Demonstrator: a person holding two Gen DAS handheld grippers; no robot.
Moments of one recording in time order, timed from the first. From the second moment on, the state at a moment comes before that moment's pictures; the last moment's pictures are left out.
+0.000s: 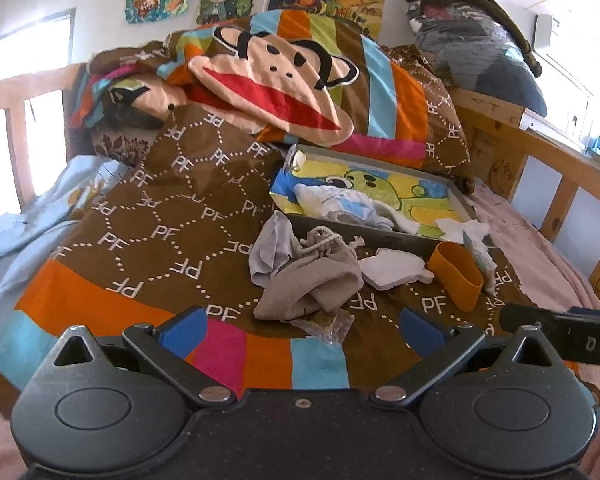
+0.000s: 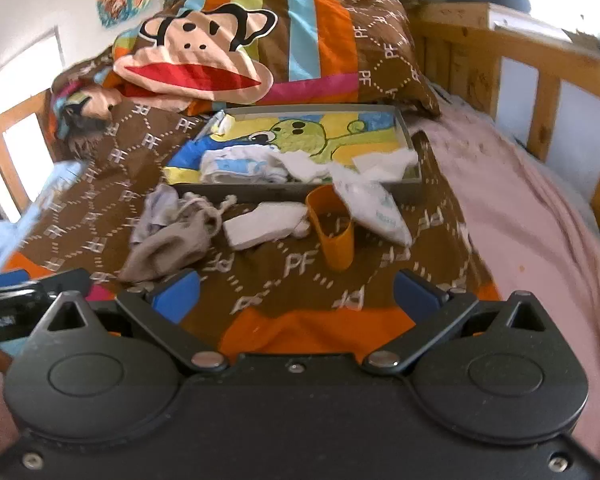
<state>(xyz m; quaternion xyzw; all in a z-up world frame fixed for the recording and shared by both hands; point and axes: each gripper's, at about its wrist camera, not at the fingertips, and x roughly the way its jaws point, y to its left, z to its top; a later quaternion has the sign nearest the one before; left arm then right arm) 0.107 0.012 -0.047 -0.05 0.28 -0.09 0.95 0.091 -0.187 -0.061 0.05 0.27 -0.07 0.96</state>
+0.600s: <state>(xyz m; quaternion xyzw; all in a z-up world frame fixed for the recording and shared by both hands) 0.240 -0.016 -0.080 -0.01 0.36 -0.17 0.92 0.202 -0.224 -0.113 0.03 0.31 -0.04 0.95</state>
